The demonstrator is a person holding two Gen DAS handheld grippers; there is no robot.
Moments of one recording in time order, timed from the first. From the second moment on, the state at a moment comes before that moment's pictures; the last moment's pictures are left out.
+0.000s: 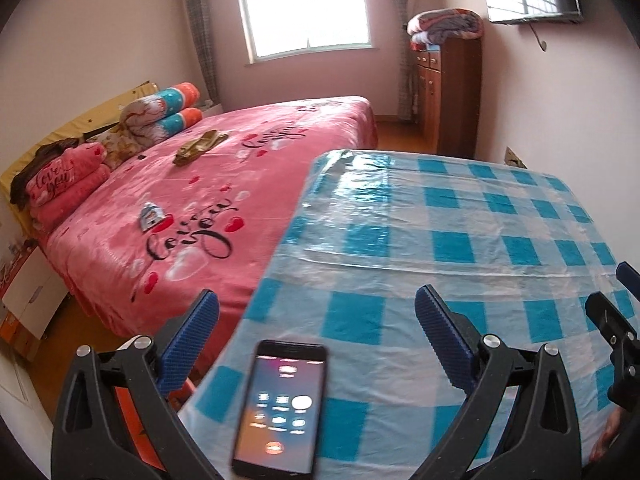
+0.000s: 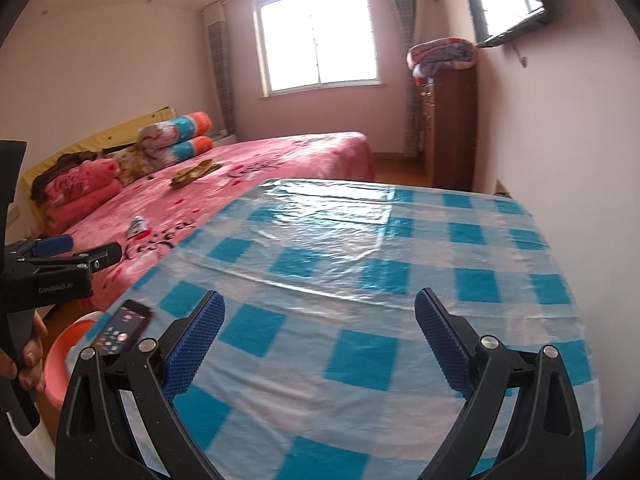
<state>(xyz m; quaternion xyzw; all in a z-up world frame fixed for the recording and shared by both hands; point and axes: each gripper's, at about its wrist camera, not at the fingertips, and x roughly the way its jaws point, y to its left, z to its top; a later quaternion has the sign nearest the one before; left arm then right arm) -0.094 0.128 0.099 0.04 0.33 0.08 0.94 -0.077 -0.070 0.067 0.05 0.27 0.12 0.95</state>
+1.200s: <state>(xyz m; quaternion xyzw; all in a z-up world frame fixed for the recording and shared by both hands) -0.050 -0.012 0.072 0.04 0.35 -0.04 0.93 -0.072 -0.175 0.047 0.08 0.25 0.01 0.97</state>
